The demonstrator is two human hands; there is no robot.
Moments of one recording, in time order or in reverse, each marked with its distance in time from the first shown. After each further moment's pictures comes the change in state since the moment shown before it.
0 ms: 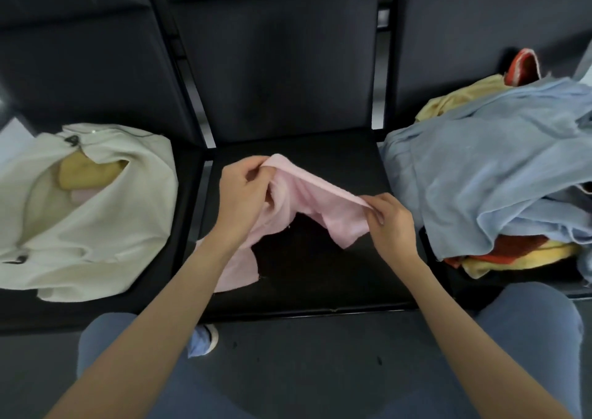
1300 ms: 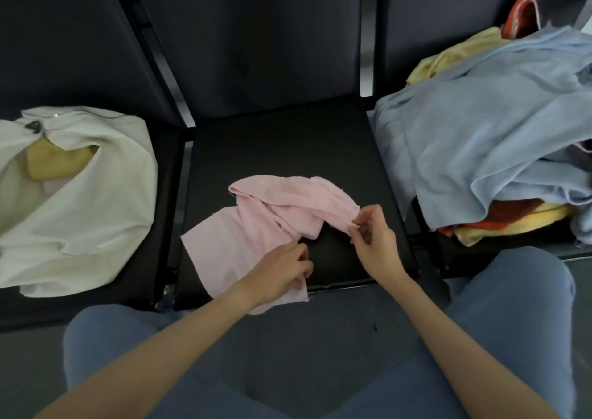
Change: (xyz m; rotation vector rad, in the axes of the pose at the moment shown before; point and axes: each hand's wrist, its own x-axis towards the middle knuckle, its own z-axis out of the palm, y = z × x) left_hand -0.072 -0.147 0.061 0.735 -0.898 0.681; right_hand -0.068 0.021 0.023 0.311 -0.111 0.231
